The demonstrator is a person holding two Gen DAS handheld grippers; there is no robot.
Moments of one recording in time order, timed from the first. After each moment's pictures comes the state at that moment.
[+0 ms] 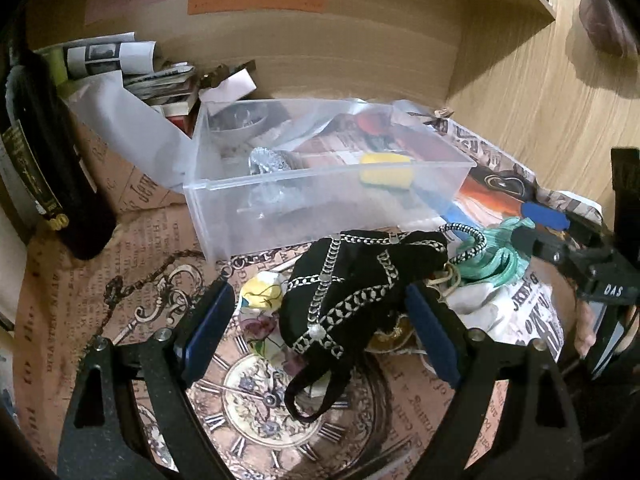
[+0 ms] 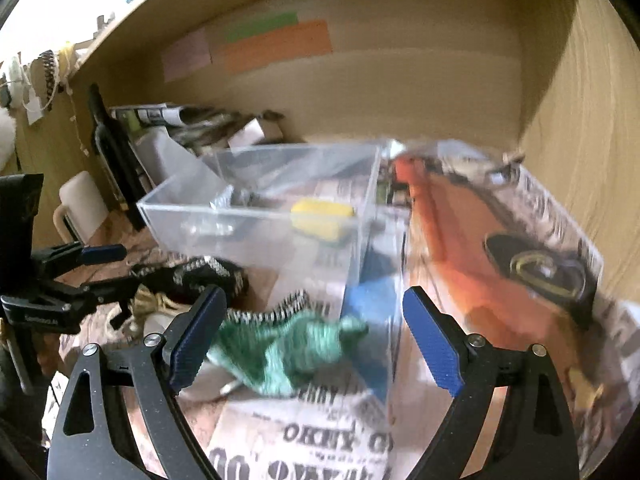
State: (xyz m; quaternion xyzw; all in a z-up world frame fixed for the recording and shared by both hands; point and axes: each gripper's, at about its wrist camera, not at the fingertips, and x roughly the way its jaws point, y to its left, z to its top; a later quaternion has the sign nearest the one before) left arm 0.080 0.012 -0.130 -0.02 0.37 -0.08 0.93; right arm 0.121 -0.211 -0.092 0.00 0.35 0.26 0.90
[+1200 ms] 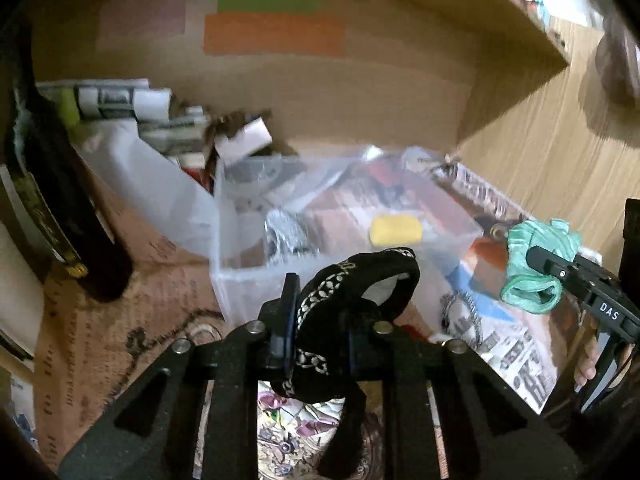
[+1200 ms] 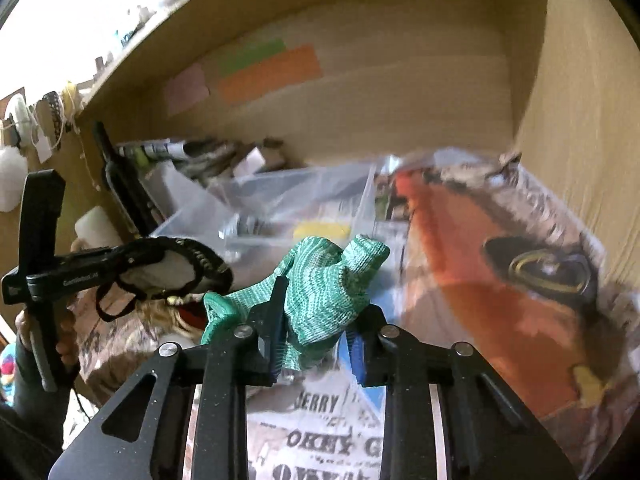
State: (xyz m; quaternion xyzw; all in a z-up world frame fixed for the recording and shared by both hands) left arm 0.101 0.026 -0.082 -0.04 0.32 -0.06 0.94; right arm 0.123 -0.229 -0.067 0.04 0.31 0.27 0.91
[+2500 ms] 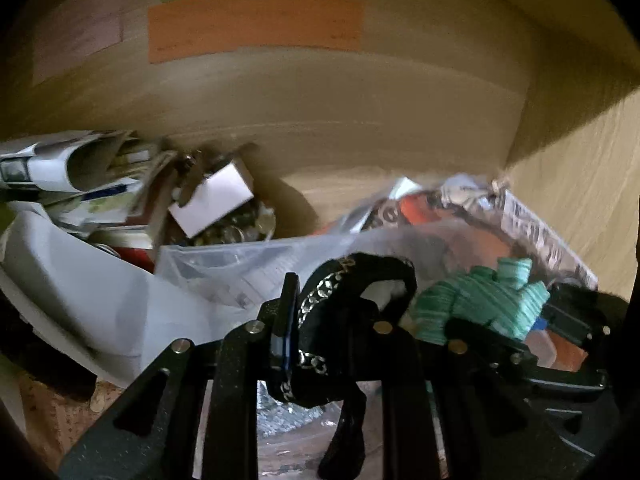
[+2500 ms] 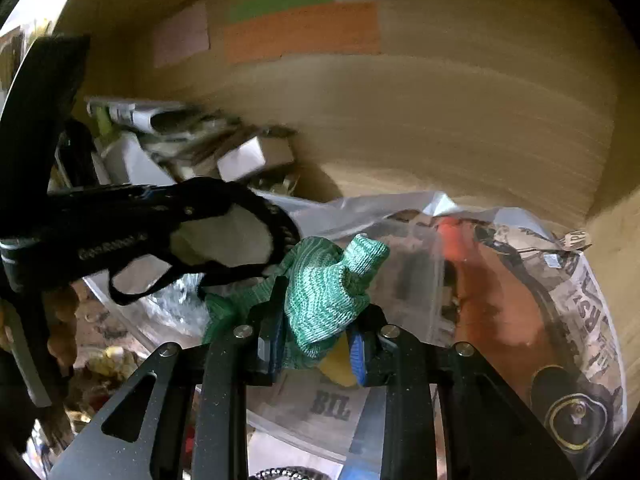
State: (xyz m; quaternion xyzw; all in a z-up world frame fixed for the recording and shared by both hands) left arm 0.250 0.001 -0.093 -0.01 0.34 -0.02 0.94; right arm 0.233 -0.130 -0.084 -0.09 0.36 0.30 0.88
